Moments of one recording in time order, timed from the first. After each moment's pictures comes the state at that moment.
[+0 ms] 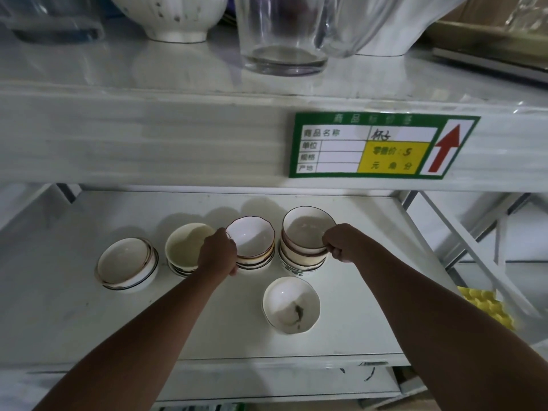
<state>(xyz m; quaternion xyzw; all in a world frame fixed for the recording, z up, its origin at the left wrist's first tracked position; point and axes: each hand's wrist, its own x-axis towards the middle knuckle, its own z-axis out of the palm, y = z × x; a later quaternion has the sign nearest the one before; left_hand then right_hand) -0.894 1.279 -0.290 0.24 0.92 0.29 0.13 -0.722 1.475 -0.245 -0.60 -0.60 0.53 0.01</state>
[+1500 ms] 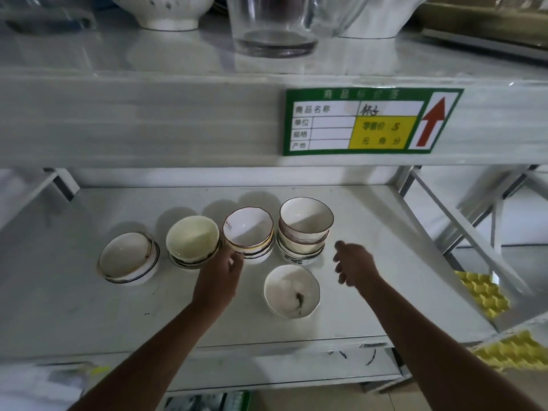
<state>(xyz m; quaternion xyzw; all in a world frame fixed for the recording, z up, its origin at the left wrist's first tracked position) -0.850 1.223 -0.319 0.33 0.84 0.42 0.13 -0.654 1.428 -0.279 -0.59 -0.64 0.48 0.11</state>
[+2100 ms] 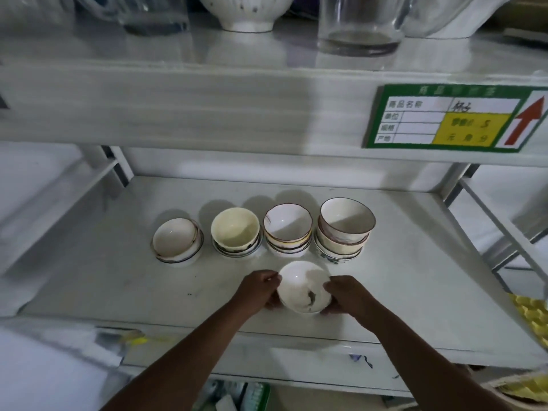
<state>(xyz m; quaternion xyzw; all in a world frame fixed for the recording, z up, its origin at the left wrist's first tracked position) -0.835 1.192 -0.324 0.23 0.77 0.46 0.38 -0.677 1.349 -0.310 -0.43 -0.62 0.66 0.02</state>
